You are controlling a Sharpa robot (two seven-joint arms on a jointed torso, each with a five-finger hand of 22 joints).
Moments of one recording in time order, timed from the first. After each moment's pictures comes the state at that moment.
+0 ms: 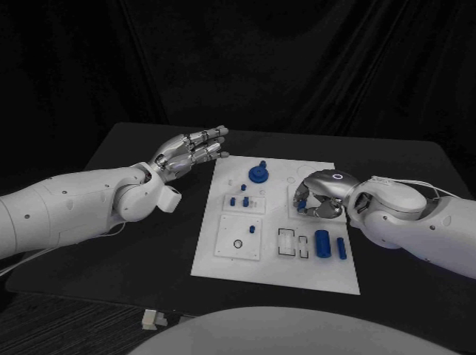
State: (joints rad) left arm 1.14 -0.84 -0.21 1.28 -0.17 0.16 0.68; left_hand 1.55 0.21 -0.17 0.19 0.47 0.42 0.08 0.04 0.05 0.05 0.06 0.19 0.03 0.07 0.19 0.05 0.02 0.11 0.20 0.29 0.08 0.43; right arm 1.16 -0.78 -0.21 1.49 -1.64 -0.26 -0.03; right_hand 1.51 -0.13 0.32 0.17 0.23 1.08 0.10 0.22 0.22 1.13 0.06 0.25 0.07 1.46 -0.02 1.34 1.09 0.09 1.45 0.08 1.12 1.31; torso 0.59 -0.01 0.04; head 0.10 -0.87
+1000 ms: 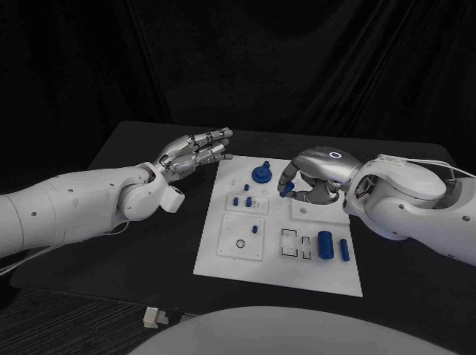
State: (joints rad) left arm 1.14 -0.84 -0.21 1.28 -0.17 0.18 0.68; left_hand 1.56 0.21 -0.15 0.17 0.52 0.42 0.09 0.04 0.05 0.05 0.07 0.20 0.03 0.07 0.20 0.06 0.02 0.09 0.20 0.29 0.08 0.42; right arm 1.30 -0.80 -0.21 1.73 -1.59 -0.26 -0.05; right_hand 1.55 -0.13 0.41 0.10 0.20 1.08 0.13 0.21 0.25 1.15 0.07 0.21 0.07 1.47 -0.02 1.34 1.09 0.09 1.44 0.08 1.12 1.31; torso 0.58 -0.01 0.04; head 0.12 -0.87
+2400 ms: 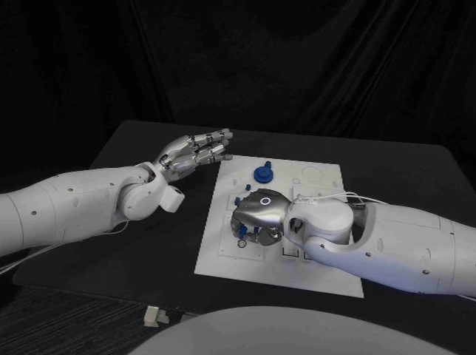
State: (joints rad) left arm 1.14 -0.85 -0.21 1.28 -0.17 0.18 0.67; left_hand 1.56 0.21 -0.14 0.17 0.53 0.46 0.10 0.06 0.05 0.06 0.07 0.20 0.03 0.07 0.20 0.06 0.02 0.09 0.21 0.29 0.08 0.41; right arm 1.13 -0.51 -0.21 1.57 -1.87 -0.16 -0.02; right_hand 1.53 -0.15 0.43 0.08 0.24 1.08 0.12 0.20 0.25 1.16 0.08 0.19 0.07 1.47 -0.02 1.34 1.10 0.09 1.44 0.08 1.12 1.31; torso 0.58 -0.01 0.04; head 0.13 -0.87
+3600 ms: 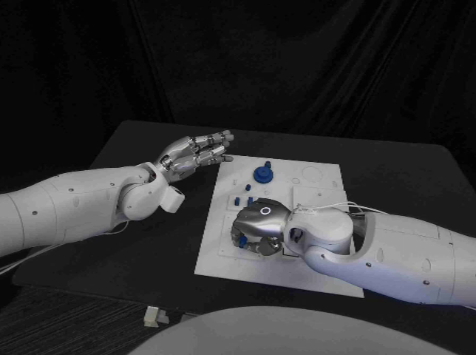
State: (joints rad) left arm 1.14 -0.84 -0.21 1.28 -0.17 0.18 0.65; left_hand 1.56 0.21 -0.14 0.17 0.53 0.48 0.11 0.06 0.05 0.06 0.07 0.20 0.03 0.07 0.20 0.06 0.02 0.09 0.21 0.29 0.08 0.41; right arm 1.09 -0.53 -0.21 1.58 -1.88 -0.15 -0.02; right_hand 1.53 -0.16 0.43 0.08 0.24 1.07 0.13 0.19 0.25 1.16 0.08 0.19 0.07 1.47 -0.02 1.34 1.09 0.09 1.44 0.09 1.12 1.31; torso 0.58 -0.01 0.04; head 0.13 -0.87
